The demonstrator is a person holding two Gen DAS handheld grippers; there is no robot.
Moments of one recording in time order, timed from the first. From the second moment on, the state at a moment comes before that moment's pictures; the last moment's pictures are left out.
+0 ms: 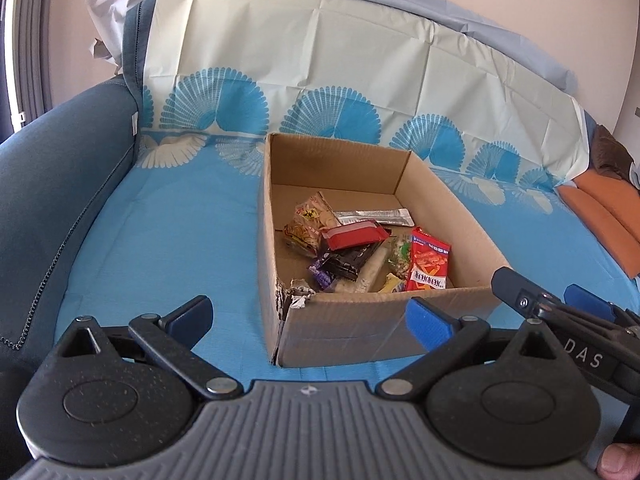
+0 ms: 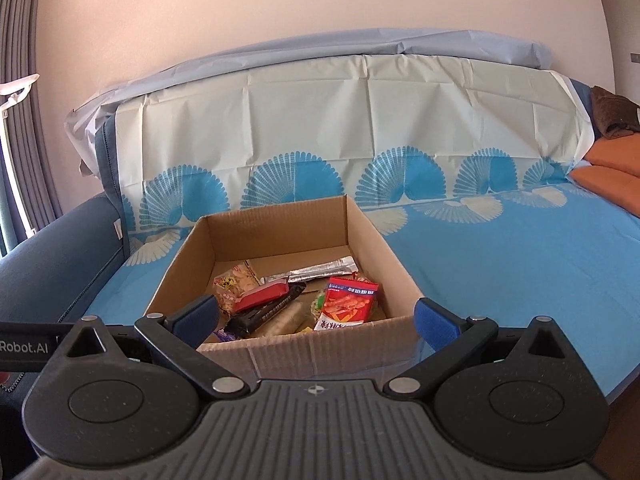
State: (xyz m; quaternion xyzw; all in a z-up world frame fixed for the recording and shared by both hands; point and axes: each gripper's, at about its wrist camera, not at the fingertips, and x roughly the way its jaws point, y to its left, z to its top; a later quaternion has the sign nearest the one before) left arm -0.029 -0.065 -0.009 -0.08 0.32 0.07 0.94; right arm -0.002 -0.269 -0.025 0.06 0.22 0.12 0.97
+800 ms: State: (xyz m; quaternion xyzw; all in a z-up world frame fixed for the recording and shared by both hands) left arm -0.040 -0.063 -0.020 -0.10 0.30 0.08 0.95; right arm 0.002 -0.264 -0.031 0.05 0.22 0.14 0.96
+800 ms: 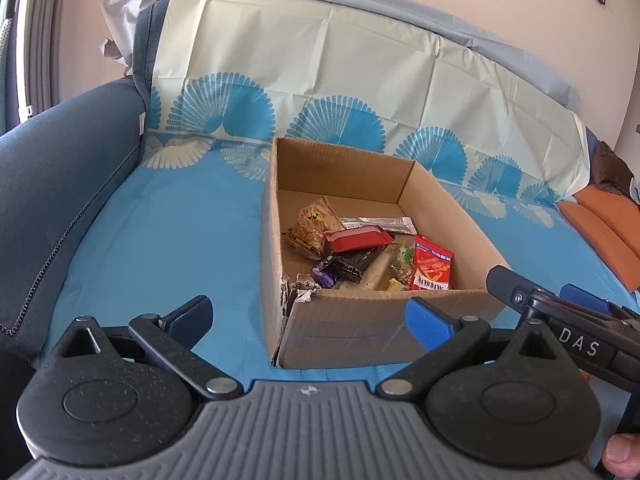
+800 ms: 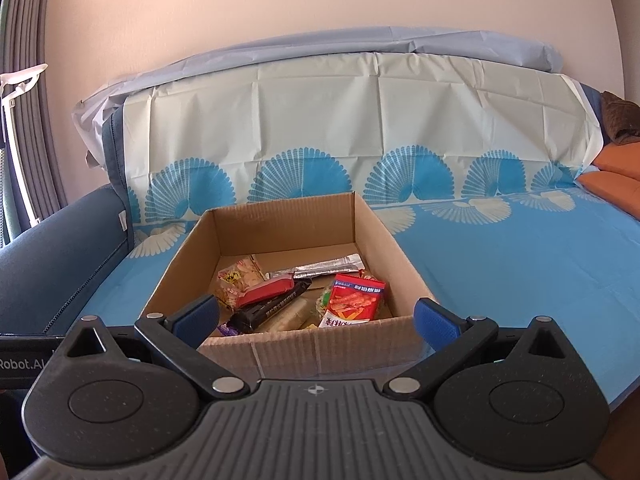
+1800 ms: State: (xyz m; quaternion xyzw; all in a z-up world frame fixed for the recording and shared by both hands) left arm -0.043 -0.065 -0.020 -0.09 0.29 0.08 0.95; right arm -0.001 -0.256 -0.031 0.02 0.22 0.14 0.97
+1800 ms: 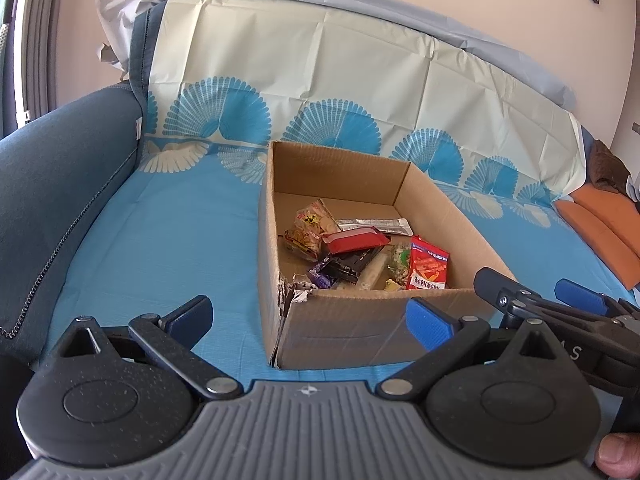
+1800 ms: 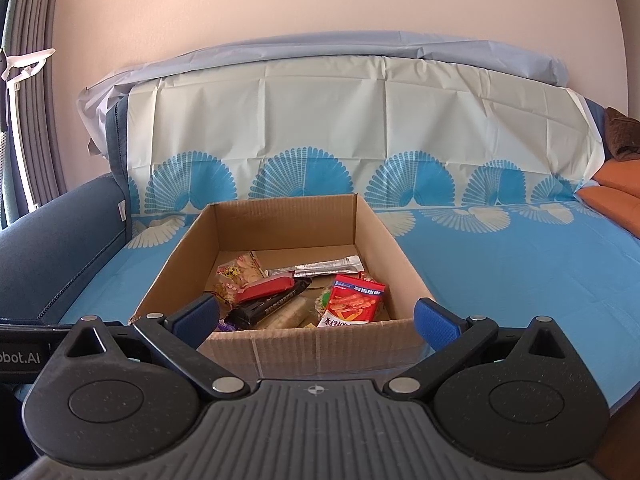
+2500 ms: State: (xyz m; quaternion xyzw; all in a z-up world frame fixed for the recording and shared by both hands) left arm -0.046 -0.068 -0.019 -0.09 0.28 0.06 0.95; right arm -0.001 -0.257 -0.031 0.02 0.21 0.14 0.97
